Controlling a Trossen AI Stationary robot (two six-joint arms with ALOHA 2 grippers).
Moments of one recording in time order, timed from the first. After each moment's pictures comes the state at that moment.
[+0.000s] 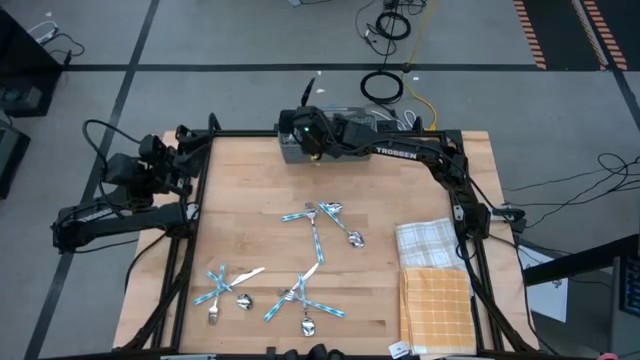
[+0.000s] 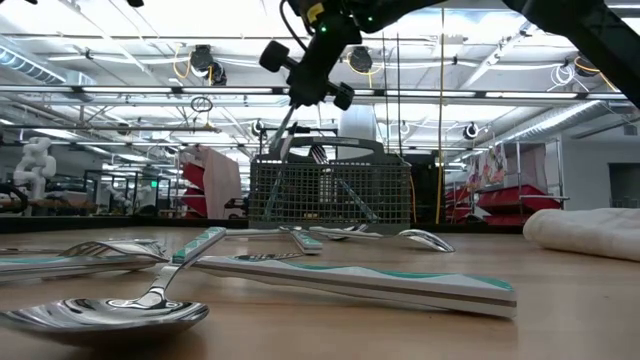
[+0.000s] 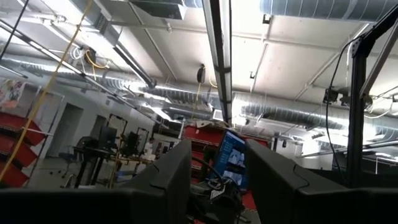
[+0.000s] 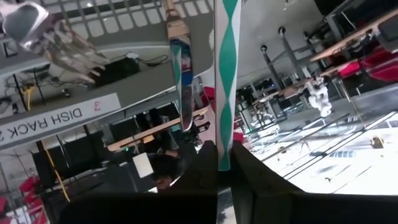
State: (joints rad) left arm 0.33 0.39 0.53 0.44 0.06 -0.28; right arm -0.31 2.14 2.01 -0.37 0.70 -2.30
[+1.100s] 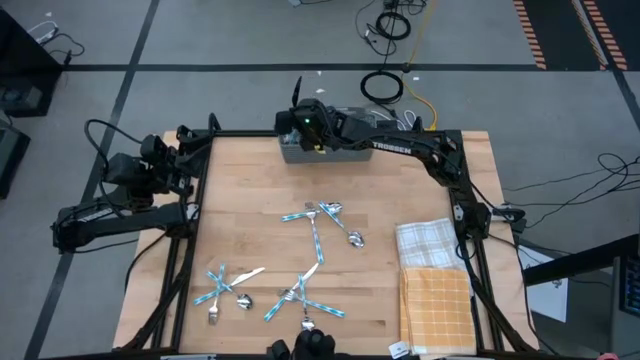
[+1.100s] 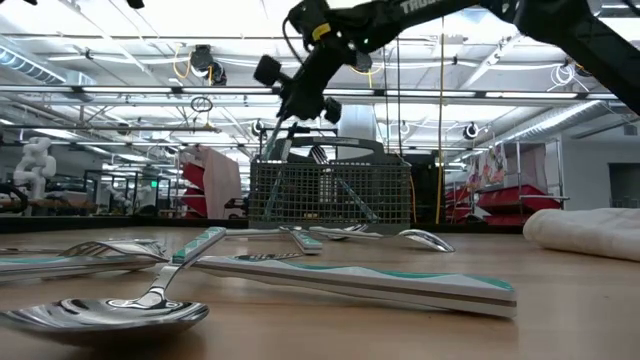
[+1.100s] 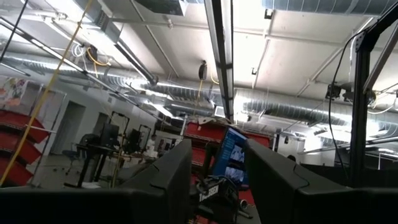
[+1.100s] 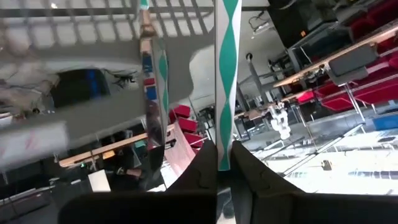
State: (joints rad) left arm 0.33 0.39 0.53 0.43 0.06 -0.27; right arm -0.37 2.20 2.01 -0.25 0.50 -2.46
